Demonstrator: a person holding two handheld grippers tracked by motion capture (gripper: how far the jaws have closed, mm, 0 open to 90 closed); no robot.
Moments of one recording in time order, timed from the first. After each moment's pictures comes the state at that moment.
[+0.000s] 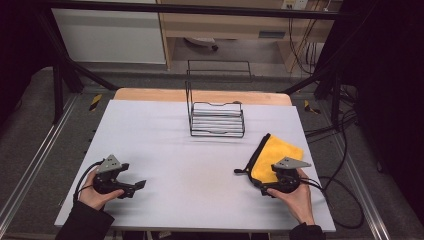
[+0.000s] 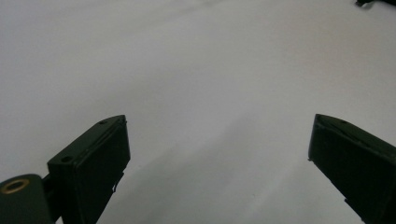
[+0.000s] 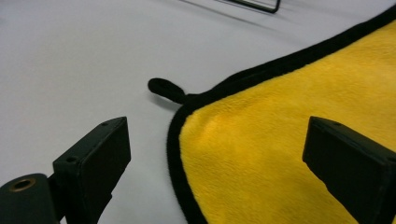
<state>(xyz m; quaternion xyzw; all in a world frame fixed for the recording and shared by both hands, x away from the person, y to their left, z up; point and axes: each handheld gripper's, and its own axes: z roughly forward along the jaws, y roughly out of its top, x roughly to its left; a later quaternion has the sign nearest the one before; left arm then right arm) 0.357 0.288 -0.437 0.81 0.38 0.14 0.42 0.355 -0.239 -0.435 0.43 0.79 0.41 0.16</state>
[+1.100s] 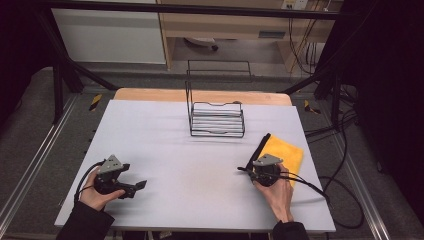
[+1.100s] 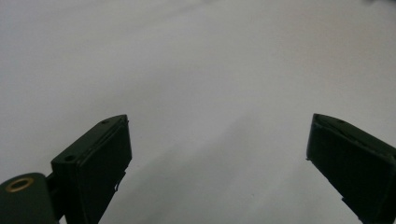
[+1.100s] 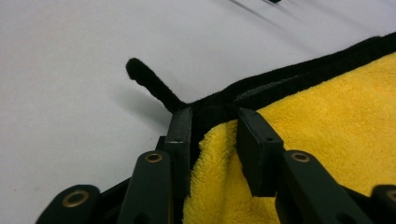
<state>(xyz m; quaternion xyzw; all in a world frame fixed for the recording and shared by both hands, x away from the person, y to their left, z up) 0.356 0.286 -0.437 0.82 0.38 0.15 0.41 0.377 -0.197 -0.449 0.42 0.82 0.30 0.24</state>
